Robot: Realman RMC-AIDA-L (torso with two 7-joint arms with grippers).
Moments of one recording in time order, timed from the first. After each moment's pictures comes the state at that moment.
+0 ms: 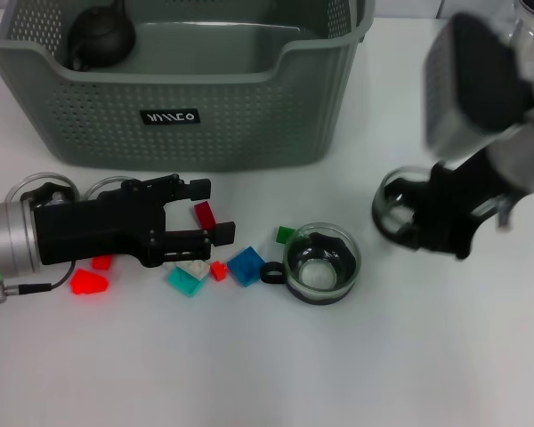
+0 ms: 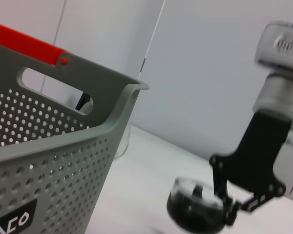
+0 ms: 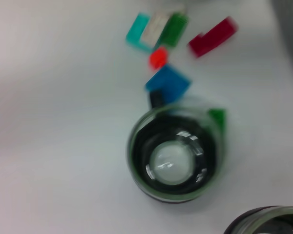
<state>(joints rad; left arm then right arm) -0.43 -2.11 0.59 0.58 2.04 1.67 -1.28 0.67 2.09 -1.42 -1.27 -2.54 -1.66 2.02</state>
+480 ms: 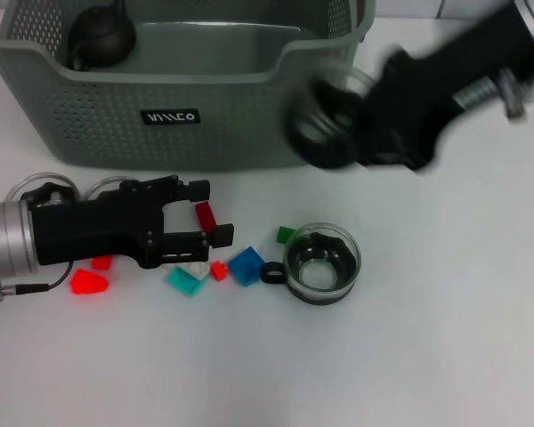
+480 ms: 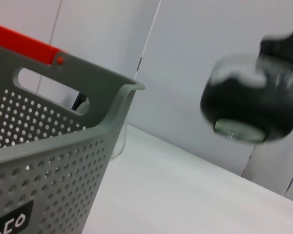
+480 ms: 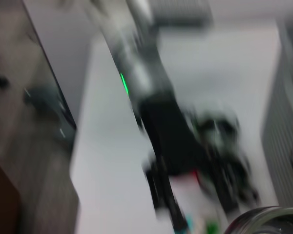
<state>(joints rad) -0.43 -2.10 0.59 0.58 2.04 1.68 -1.28 0.86 2.10 -1.09 -1.43 -2.22 -1.96 2.10</state>
